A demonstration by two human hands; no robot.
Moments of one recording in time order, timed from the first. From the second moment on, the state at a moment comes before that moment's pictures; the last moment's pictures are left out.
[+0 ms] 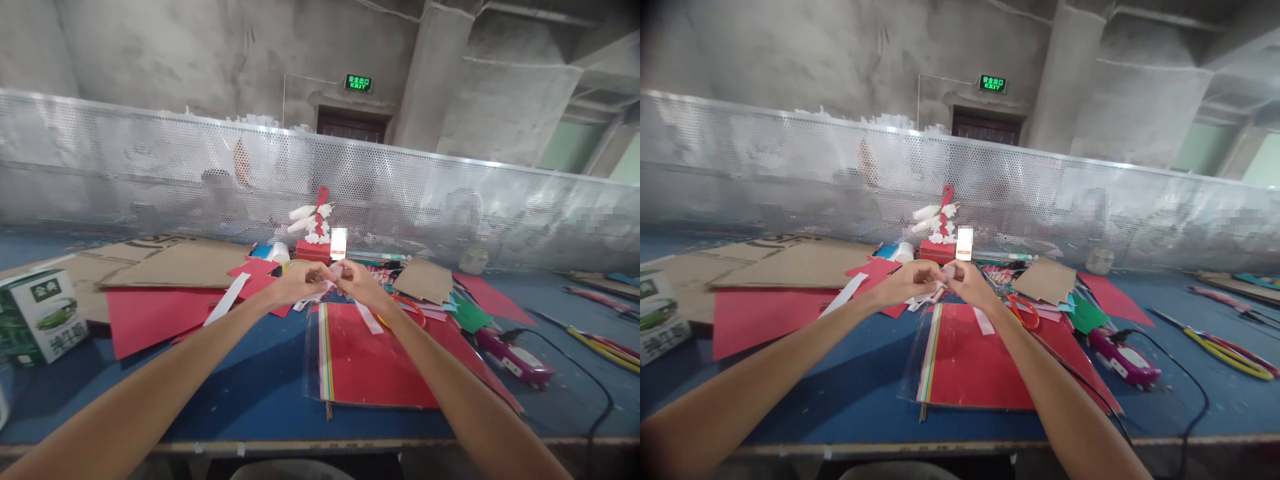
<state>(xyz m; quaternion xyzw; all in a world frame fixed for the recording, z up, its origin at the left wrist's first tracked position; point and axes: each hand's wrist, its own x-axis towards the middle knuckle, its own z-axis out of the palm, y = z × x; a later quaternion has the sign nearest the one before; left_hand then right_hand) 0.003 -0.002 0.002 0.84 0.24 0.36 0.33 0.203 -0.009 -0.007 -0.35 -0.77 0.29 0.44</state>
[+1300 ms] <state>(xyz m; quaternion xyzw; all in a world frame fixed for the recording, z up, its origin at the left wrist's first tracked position) -0.005 0.025 -0.011 0.84 0.30 0.39 0.21 0.198 -0.007 -0.012 -0.37 -0.80 0.26 0.39</state>
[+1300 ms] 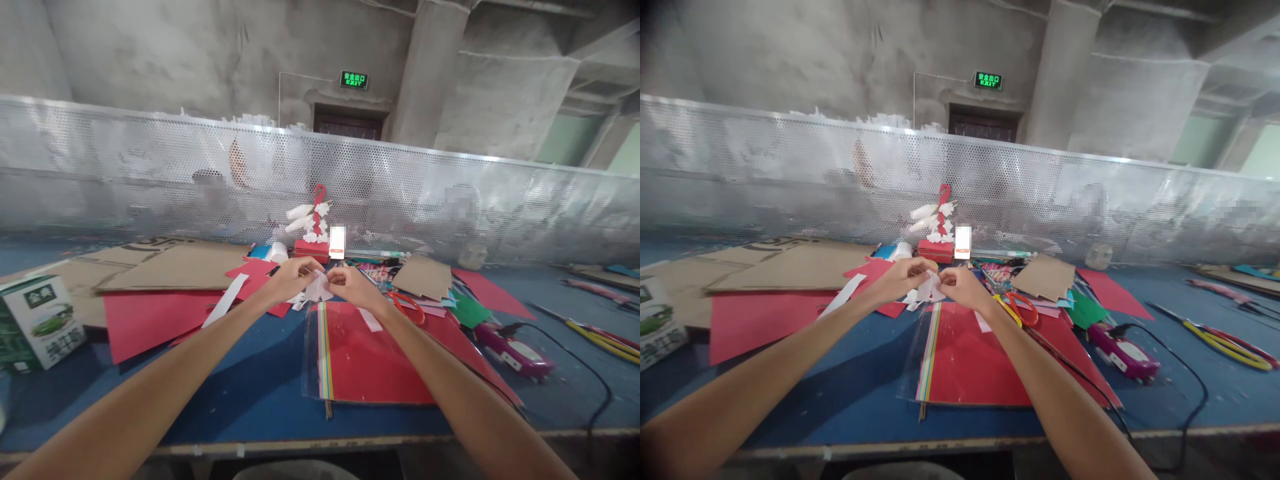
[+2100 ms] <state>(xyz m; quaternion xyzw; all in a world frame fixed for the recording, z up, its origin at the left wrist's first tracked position) 0.002 0.018 -0.010 0.81 0.32 0.43 0.24 0.192 -0.010 -0.013 -0.37 -0.80 0.29 0.36</state>
